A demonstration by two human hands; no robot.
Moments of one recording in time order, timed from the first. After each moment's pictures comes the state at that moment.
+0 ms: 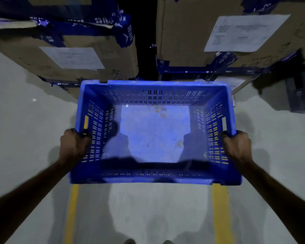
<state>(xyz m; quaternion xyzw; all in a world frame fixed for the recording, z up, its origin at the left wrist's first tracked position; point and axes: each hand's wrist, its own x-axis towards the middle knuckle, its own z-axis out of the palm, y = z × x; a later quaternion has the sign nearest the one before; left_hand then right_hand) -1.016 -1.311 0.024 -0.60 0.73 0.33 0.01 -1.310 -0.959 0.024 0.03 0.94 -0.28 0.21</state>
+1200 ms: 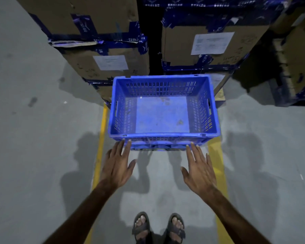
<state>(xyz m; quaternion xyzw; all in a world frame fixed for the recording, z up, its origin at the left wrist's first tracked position) -0.863 -1.128 0.089 -0.26 0.96 0.09 0.05 -1.045 -0.870 0.093 -0.36 0.92 -0.05 0.15</state>
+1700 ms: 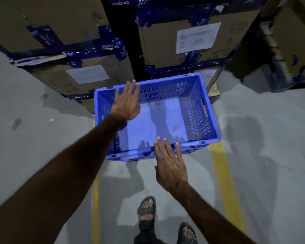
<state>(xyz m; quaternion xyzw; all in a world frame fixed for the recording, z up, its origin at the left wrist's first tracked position) -1.143 -1.267 0.087 -0.14 0.98 -0.01 0.14 -1.054 -0.983 0.061 -0.42 0.89 -0.03 0.16</state>
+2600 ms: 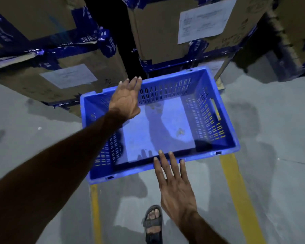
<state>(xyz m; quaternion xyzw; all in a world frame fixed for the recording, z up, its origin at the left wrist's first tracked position) -1.197 -1.306 0.030 -0.07 0.99 0.01 0.11 -1.040 -0.999 0.022 -0.39 0.91 -0.02 0.12</state>
